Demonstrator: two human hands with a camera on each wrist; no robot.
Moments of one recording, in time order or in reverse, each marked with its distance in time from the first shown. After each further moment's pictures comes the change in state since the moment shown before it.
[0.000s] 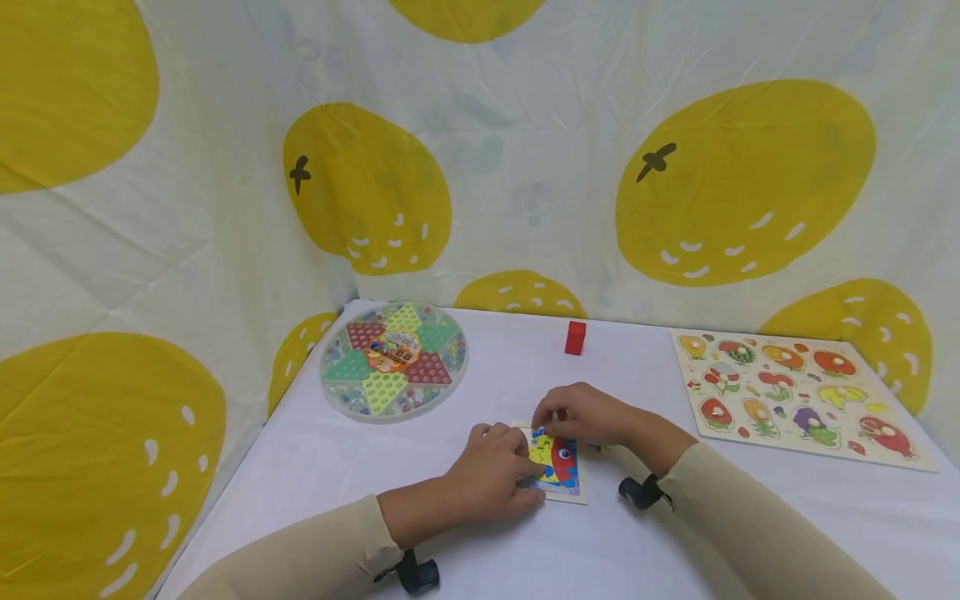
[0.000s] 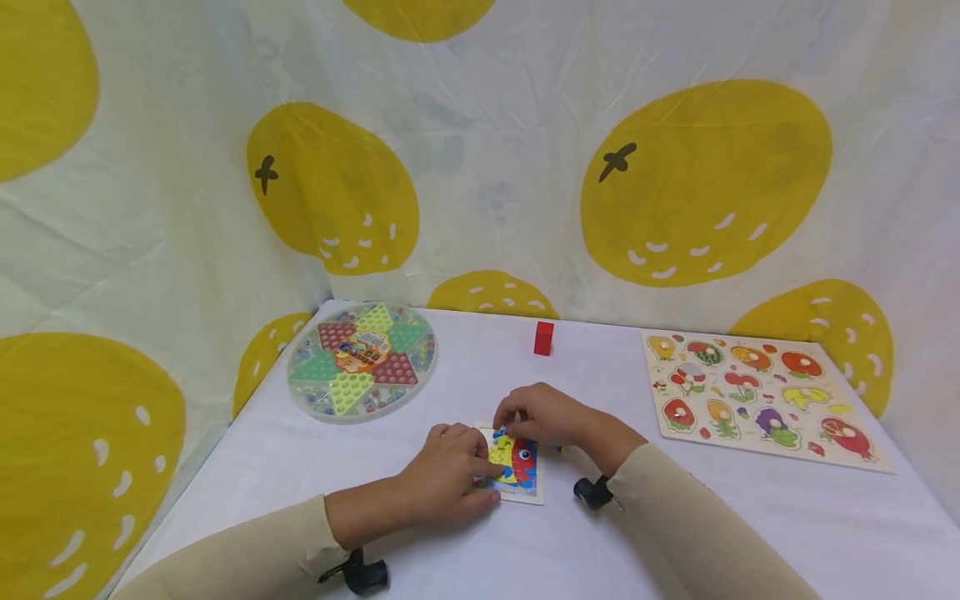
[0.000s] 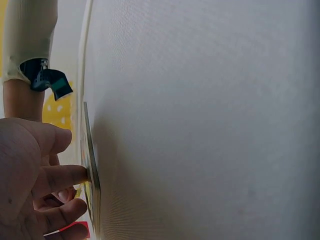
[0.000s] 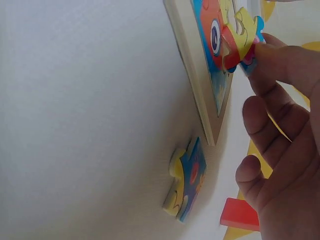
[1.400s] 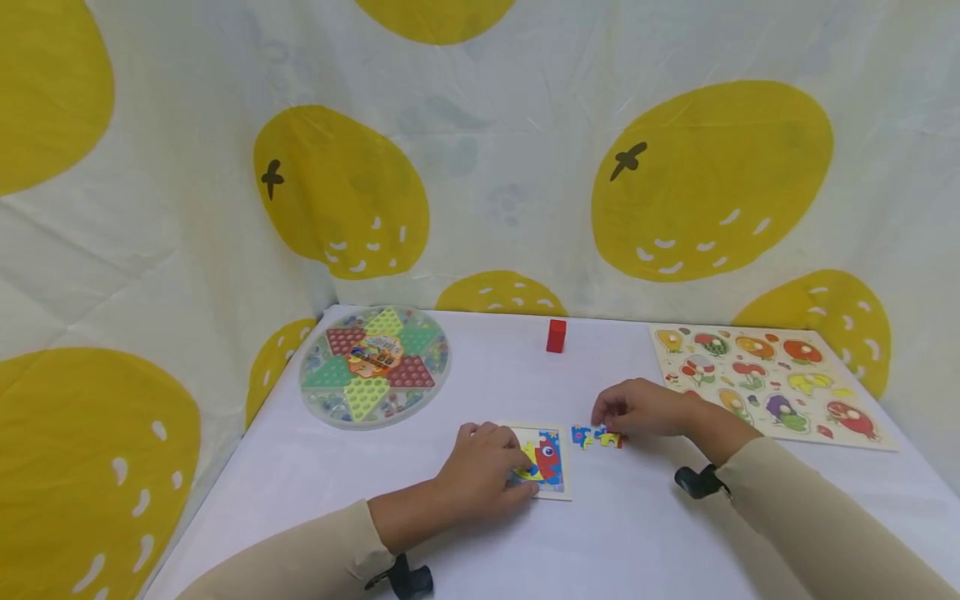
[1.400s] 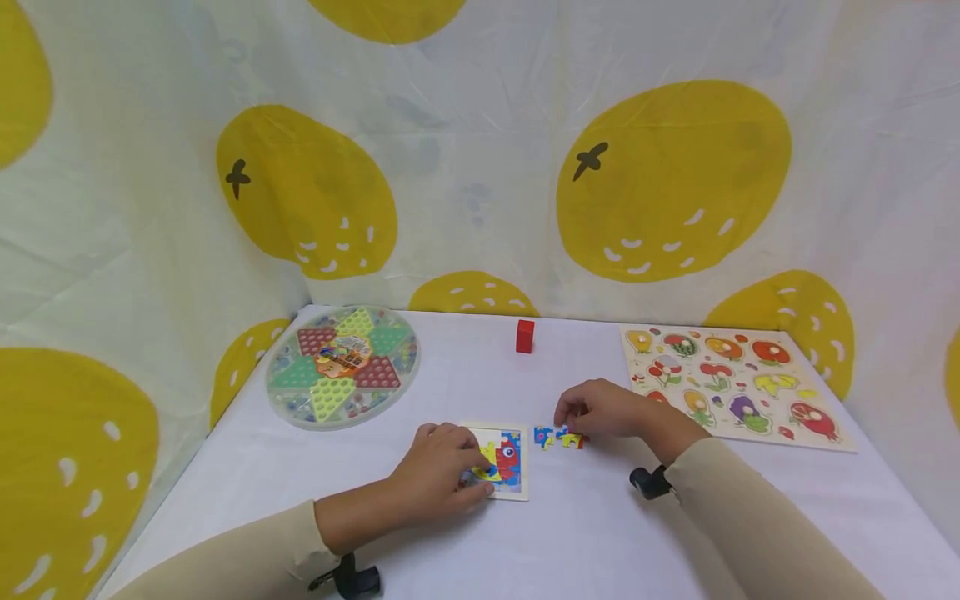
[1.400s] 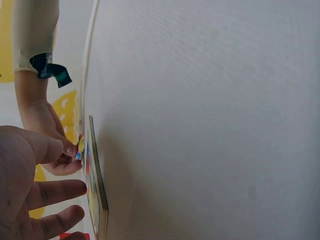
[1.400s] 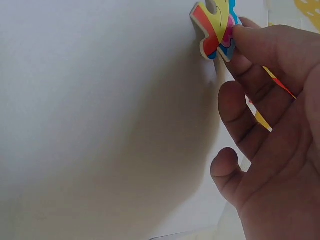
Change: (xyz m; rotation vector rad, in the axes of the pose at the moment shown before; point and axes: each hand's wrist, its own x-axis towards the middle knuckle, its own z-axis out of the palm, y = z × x) left_hand 0.008 0.011 0.002 -0.047 0.047 -0.062; right_hand -0.079 0.050 -0.038 0.109 -0.015 0.286
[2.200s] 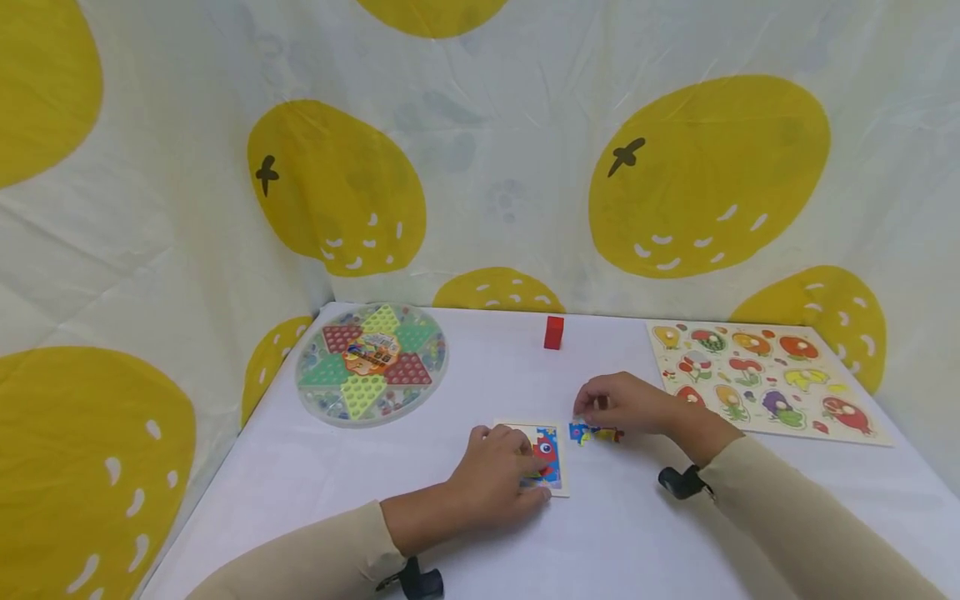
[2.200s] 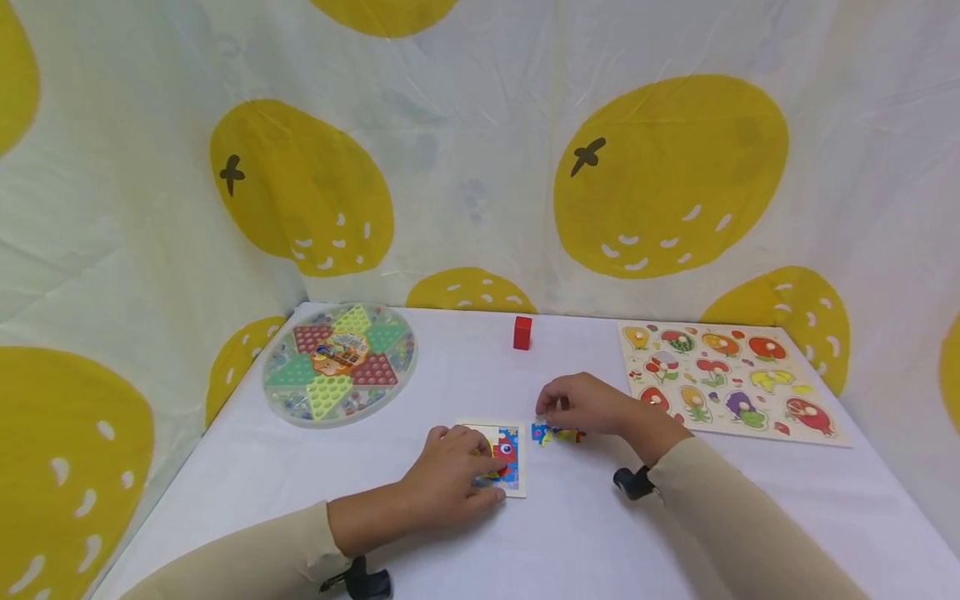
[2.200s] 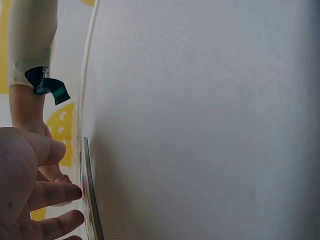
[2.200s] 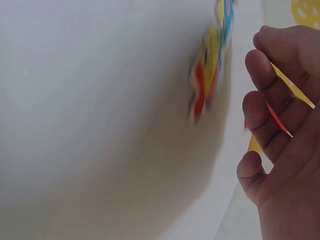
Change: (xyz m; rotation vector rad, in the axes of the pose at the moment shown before) left_hand 0.004 0.013 0.005 0.025 -0.024 0.053; right_hand 0.010 -0.015 0.010 -0.085 0.120 -0.105
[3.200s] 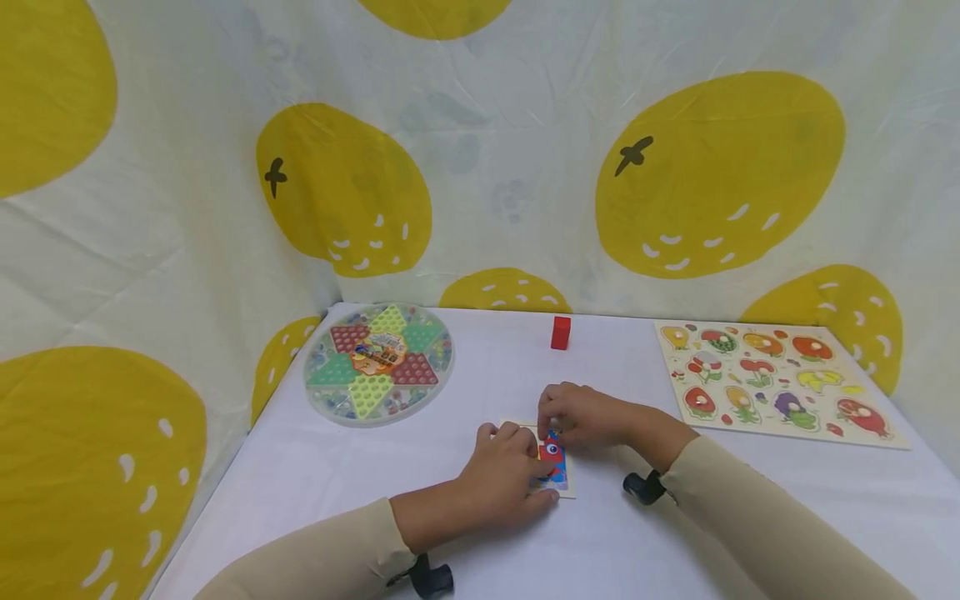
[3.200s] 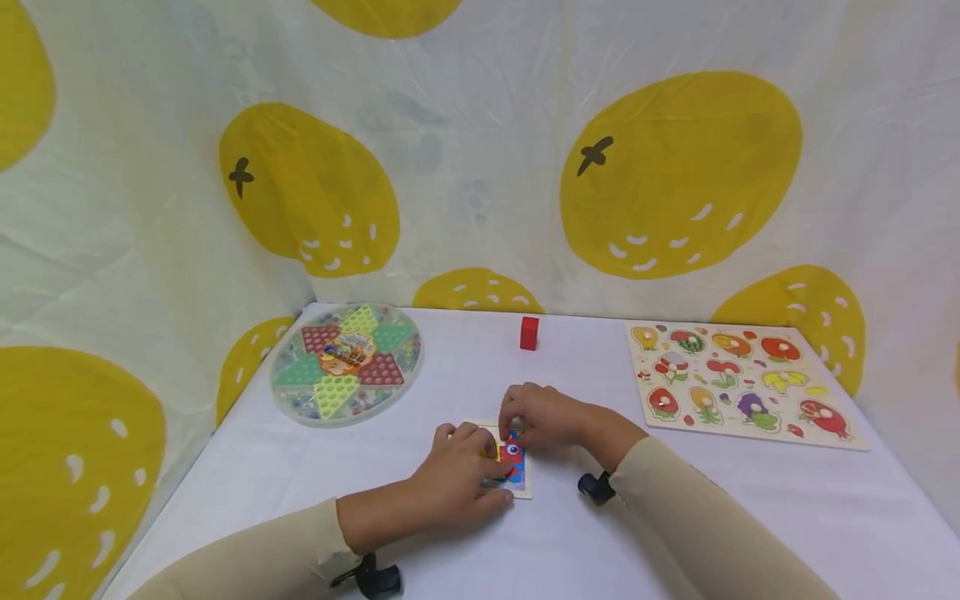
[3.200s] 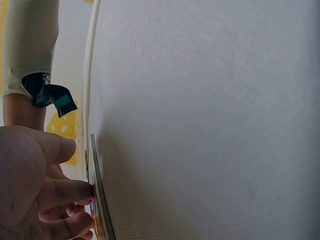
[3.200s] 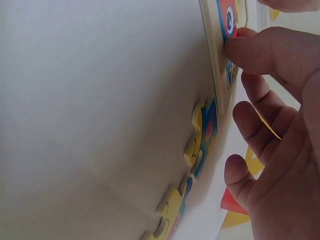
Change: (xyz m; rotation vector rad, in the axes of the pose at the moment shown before) left_hand 0.004 0.003 0.000 0.107 0.006 0.043; right_hand 0.036 -0.040 0.029 -0.171 -0.140 -0.180
